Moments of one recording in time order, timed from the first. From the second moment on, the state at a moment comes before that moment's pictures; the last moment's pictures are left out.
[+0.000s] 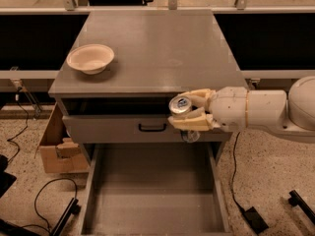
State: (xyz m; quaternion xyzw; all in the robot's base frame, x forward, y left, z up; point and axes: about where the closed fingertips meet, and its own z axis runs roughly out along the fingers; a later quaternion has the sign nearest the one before) arm 0.502 -0.063 0.867 -0.53 0.61 0.26 0.53
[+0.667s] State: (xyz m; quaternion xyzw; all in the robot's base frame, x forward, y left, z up) arm 0.506 -0.045 0.808 -0.48 0.60 0.31 0.55
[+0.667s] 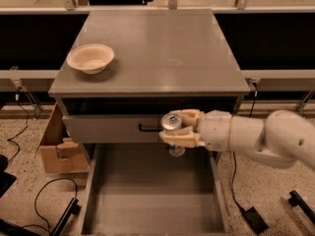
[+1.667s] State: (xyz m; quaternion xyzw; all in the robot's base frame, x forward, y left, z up) arm 0.513 0.036 0.572 -0.47 0.57 0.36 0.57
